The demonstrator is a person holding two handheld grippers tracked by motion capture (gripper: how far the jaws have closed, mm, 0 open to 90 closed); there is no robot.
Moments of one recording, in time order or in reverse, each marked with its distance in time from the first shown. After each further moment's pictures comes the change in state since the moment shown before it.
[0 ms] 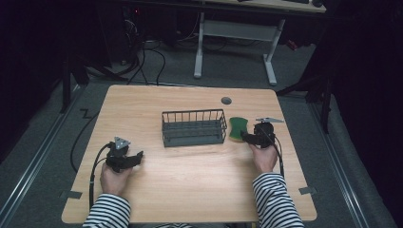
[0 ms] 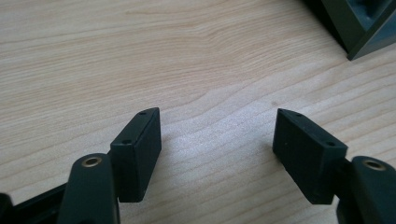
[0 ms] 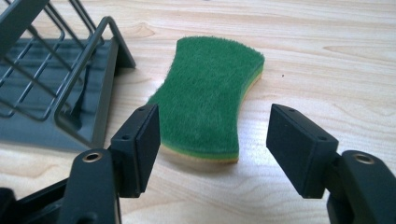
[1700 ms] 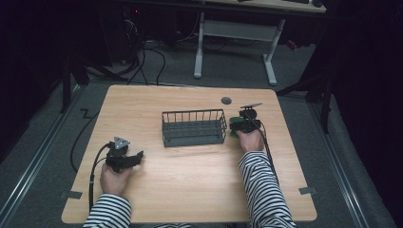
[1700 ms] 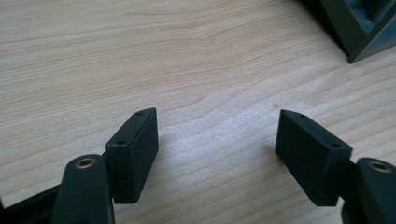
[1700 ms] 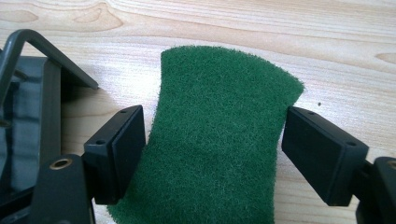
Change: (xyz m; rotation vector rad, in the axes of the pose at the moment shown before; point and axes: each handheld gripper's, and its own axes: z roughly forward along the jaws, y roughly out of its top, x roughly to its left) left arm 0.001 0.001 0.001 0.000 -0.005 -0.009; right arm 0.015 0.045 0.069 0.229 -0.101 0.004
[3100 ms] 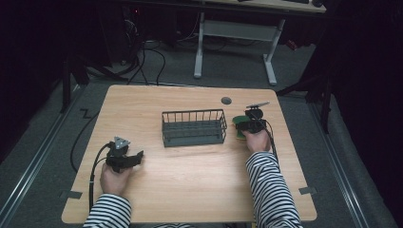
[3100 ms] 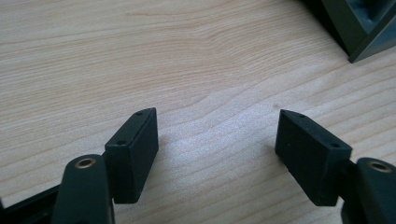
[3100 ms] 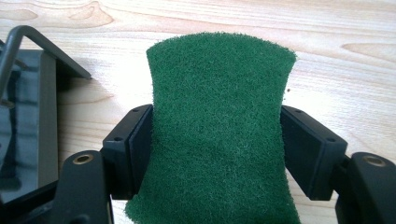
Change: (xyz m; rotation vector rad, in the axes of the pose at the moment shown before) left arm 0.000 0.000 0.000 0.002 0.004 0.004; right arm -0.016 -0.002 -0.016 0.016 0.015 0.013
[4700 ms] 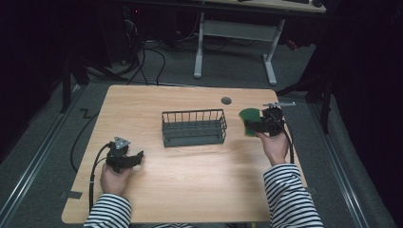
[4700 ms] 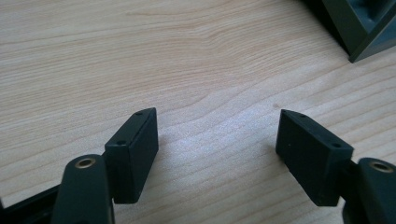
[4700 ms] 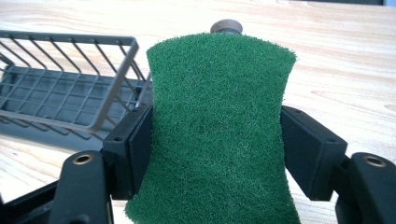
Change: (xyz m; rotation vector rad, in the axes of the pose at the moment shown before) left arm -0.001 0.000 0.000 0.001 0.001 0.000; right arm -0.008 -0.019 -0.101 -0.222 0.148 -0.060
